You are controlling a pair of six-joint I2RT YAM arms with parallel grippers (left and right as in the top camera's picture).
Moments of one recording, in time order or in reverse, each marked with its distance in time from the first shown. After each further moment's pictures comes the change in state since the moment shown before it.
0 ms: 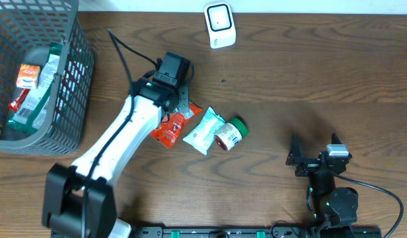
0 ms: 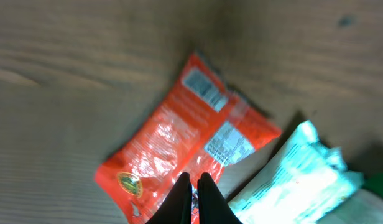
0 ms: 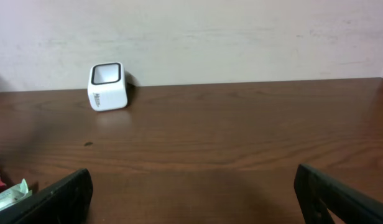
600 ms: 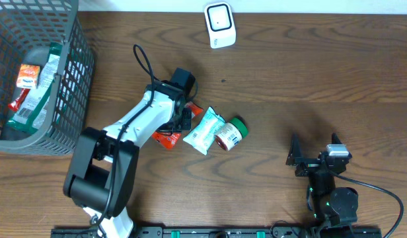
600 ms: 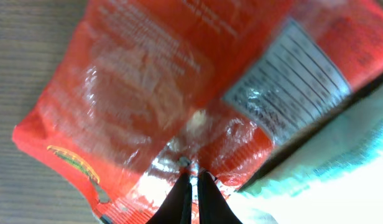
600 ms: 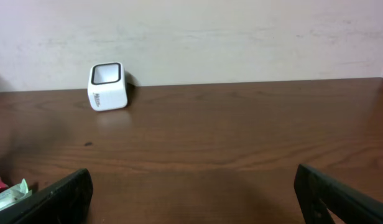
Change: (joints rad) left arm -0.001 0.182 -0.046 -0.074 0.100 0.024; right arm 0.000 0.000 0.000 0.000 0.000 0.000
